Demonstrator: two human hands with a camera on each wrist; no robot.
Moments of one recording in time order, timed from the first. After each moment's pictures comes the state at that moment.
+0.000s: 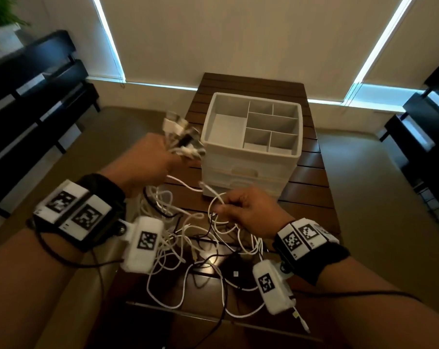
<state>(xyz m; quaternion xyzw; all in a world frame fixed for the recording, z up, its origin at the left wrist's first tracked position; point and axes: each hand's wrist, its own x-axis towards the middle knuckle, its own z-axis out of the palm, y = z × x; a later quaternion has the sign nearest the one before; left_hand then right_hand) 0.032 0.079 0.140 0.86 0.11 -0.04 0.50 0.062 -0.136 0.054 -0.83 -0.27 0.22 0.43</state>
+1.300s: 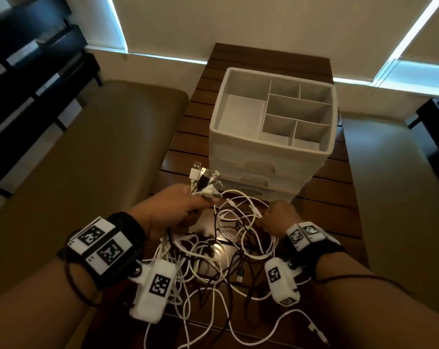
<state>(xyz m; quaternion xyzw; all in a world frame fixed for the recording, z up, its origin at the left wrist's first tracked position) 0.041 0.069 0.044 0.69 0.18 -0.27 0.64 0.132 -0.154 -0.058 -0.94 -0.05 0.29 0.14</state>
